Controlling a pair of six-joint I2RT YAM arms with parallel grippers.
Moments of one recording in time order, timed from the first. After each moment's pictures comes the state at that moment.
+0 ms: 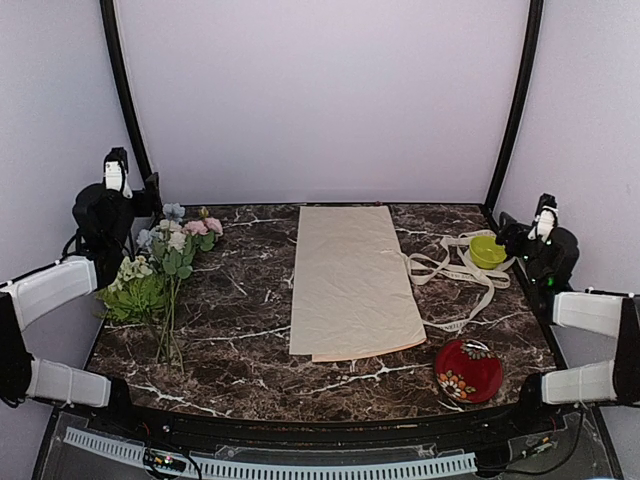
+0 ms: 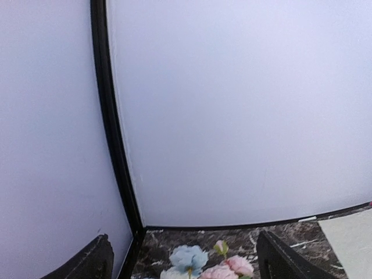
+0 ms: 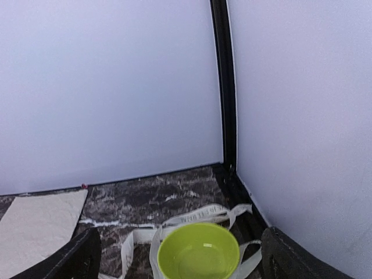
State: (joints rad) left arm -0.03 1.21 0.63 0.68 -0.15 0.09; right arm -0.07 1.21 0.32 0.87 0.03 0.11
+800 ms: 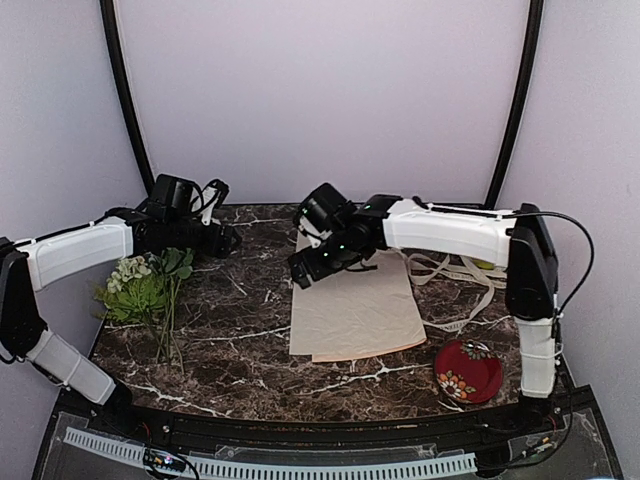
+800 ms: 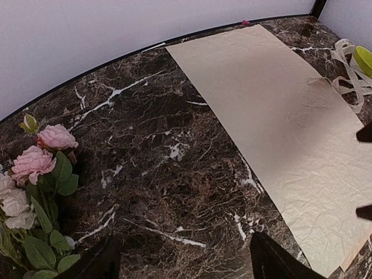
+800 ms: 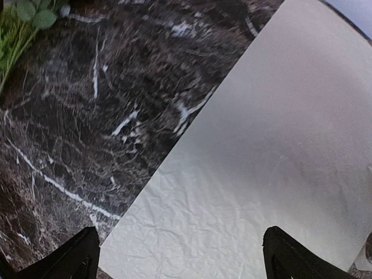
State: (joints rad) left arm -0.40 1.42 1.04 -0.27 0.06 0.01; right arm 0.92 2.02 1.76 -0.66 0.12 0.28
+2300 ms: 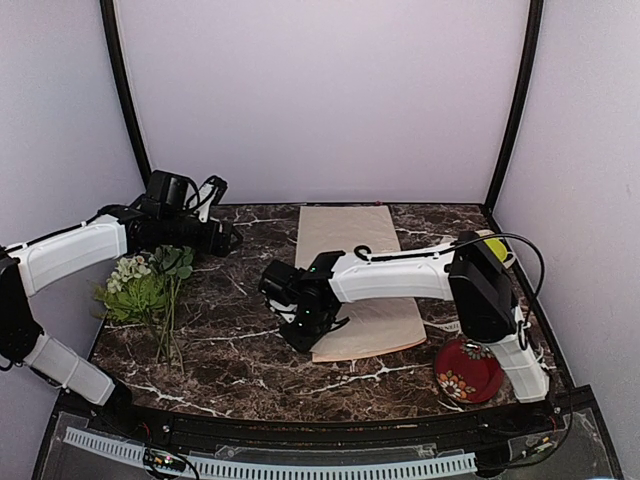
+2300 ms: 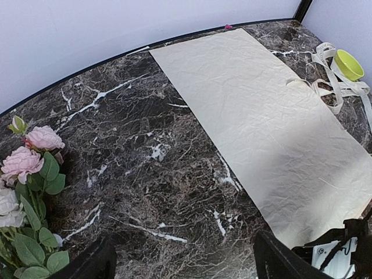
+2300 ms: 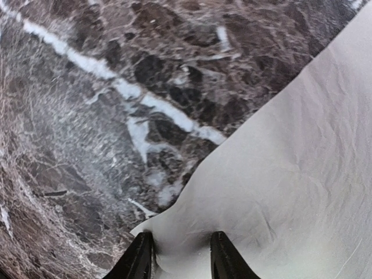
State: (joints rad) left arm -0.40 1.39 1.06 -0.34 0.13 -0.01; right arm 1.14 2.31 1.86 -0.89 0.07 0.26
